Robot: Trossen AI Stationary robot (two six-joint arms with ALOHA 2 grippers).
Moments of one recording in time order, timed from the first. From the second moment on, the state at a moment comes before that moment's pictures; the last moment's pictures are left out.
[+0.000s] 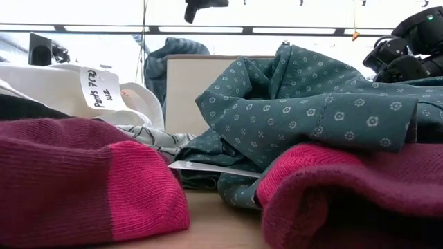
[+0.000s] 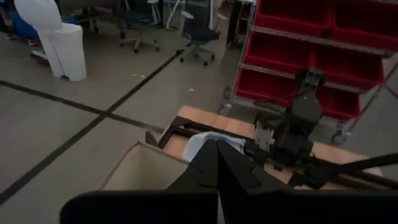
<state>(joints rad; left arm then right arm) 0.45 1.48 1.62 -0.35 0.16 -0.08 -0.21 0.33 0.08 -0.10 0.03 0.06</state>
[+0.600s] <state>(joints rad) 0.45 1.00 1.16 -0.34 -0.03 -0.06 -0.21 0.33 0.08 -0.10 0.03 0.06</state>
